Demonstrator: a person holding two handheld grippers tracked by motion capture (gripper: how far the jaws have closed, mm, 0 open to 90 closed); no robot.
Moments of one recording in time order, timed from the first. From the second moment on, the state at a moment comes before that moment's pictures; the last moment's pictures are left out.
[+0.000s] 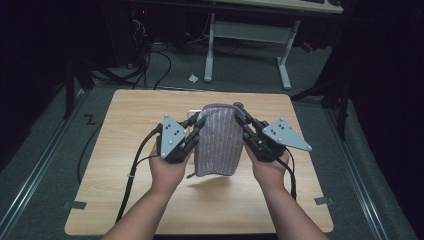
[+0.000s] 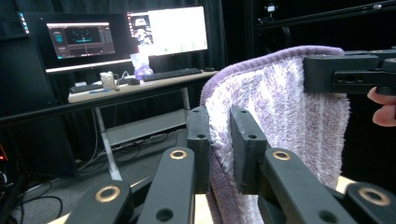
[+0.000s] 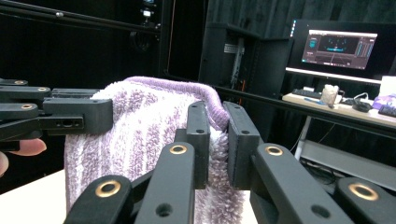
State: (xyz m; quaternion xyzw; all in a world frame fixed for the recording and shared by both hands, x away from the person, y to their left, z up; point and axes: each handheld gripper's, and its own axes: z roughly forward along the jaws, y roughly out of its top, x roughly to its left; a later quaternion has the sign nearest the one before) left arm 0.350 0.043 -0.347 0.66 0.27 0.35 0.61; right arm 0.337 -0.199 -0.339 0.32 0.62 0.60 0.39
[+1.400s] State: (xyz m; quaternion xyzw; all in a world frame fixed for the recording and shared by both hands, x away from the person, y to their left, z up) left arm 0.494 0.038 -0.325 0.65 0.35 0.34 0.58; right arm 0.482 -0.190 -0.316 0.36 0.64 0.57 0.37
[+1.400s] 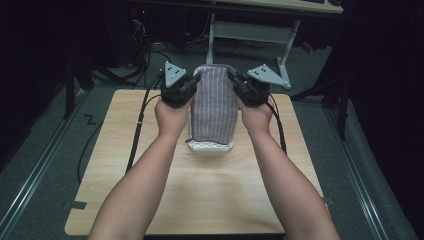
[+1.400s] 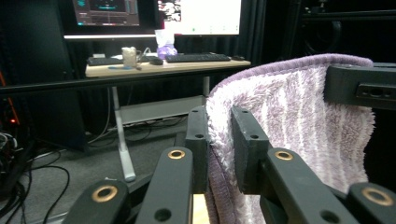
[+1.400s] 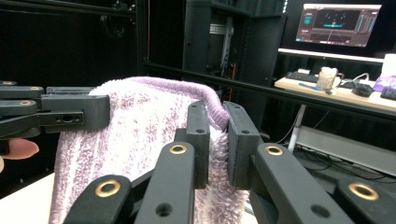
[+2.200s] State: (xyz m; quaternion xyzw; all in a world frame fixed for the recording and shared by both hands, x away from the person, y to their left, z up) left arm 0.544 0.035 -0.366 0.71 0.41 0.28 0.49; right arm 0.546 -0.182 -0.358 0.41 0.71 0.48 0.32
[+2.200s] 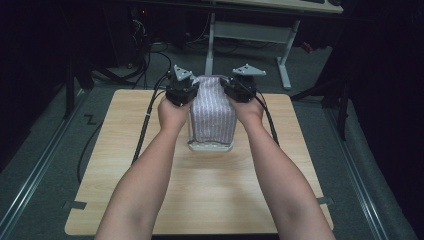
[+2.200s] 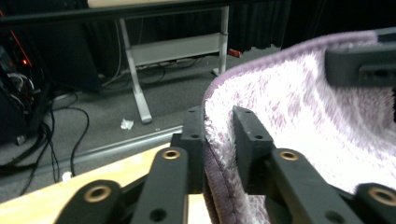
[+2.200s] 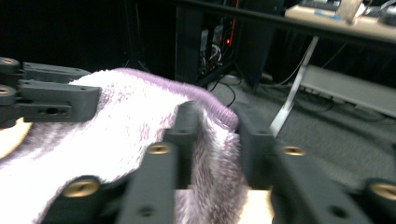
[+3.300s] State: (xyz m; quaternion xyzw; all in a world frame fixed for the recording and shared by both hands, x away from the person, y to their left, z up) left arm 0.494 0.039 -0.354 0.70 0.38 0.27 0.53; right arm 0.500 -0.194 -0.352 0.40 0.71 0.50 0.31
